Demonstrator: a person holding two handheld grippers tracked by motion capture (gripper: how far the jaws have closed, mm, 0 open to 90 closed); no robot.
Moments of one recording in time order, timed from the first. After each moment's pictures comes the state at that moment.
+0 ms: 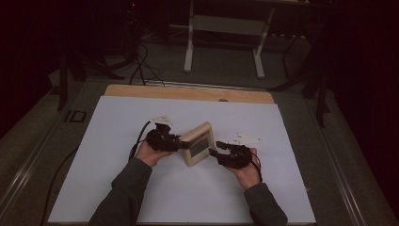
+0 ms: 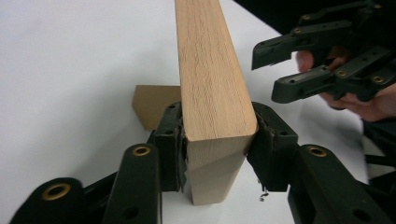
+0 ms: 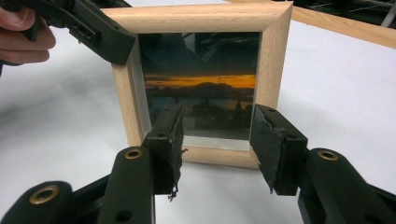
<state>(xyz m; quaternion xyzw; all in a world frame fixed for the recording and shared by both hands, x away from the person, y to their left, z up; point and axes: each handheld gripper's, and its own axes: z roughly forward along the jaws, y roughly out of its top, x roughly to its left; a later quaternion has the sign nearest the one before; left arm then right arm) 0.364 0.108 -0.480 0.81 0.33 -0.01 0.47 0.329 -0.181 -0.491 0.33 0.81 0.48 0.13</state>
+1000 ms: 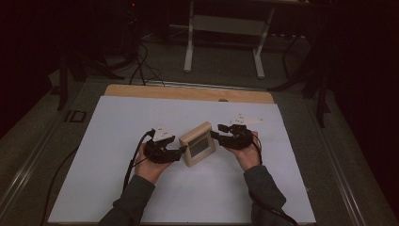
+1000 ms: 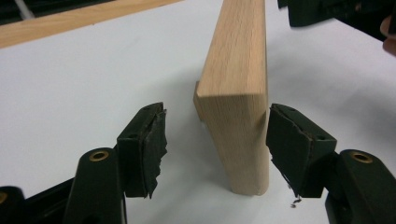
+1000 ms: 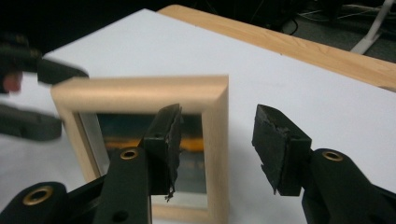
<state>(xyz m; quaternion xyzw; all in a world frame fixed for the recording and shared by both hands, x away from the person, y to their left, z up) 0.313 0.098 -0.480 0.78 0.41 0.16 0.44 0.377 -0.181 -0.462 0.35 0.79 0.49 0.13</state>
